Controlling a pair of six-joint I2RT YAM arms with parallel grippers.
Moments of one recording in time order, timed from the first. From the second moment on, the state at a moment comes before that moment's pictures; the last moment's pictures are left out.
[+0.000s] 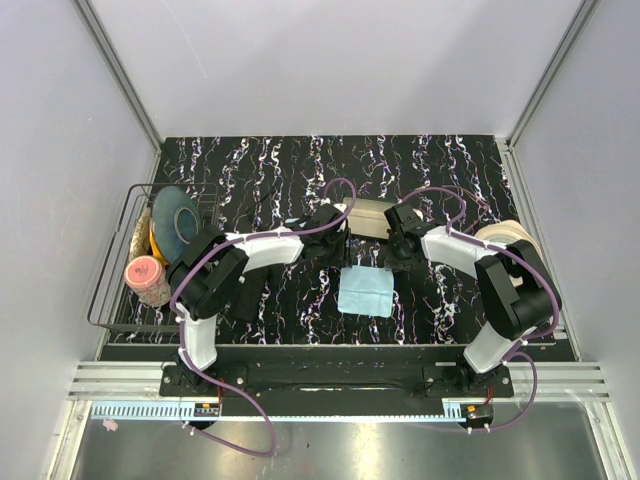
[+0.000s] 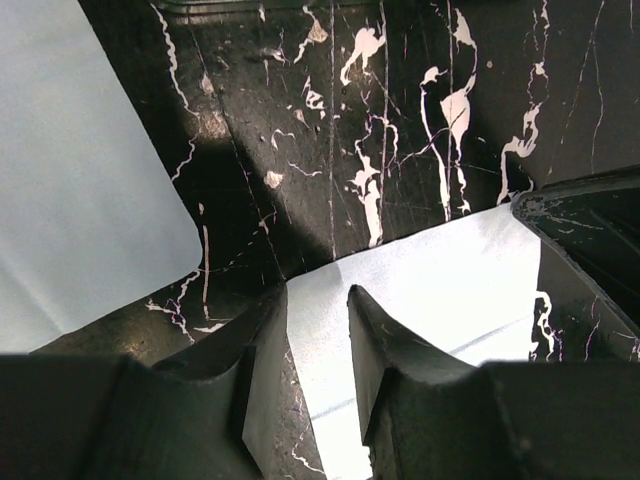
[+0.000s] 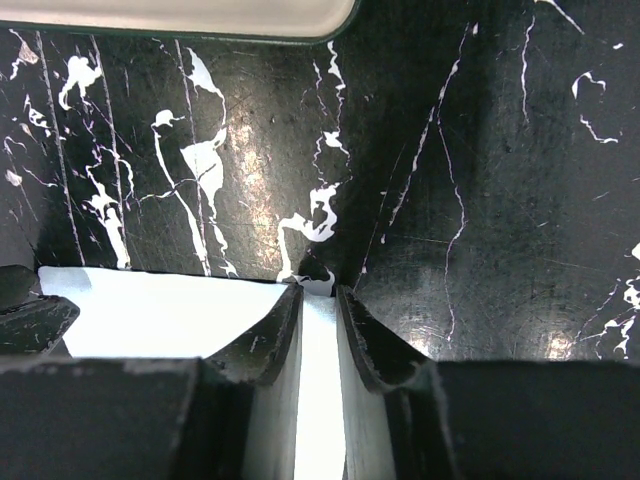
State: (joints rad) left arm -0.76 1.92 1.18 -0.19 0.10 -0.61; right arm 0.46 1.66 0.93 -0.41 0.09 0.61
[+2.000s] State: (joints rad) left arm -0.77 1.80 1.14 -0.25 0.12 -0.35; right arm 0.46 1.59 0.94 -0.44 -0.08 0.51
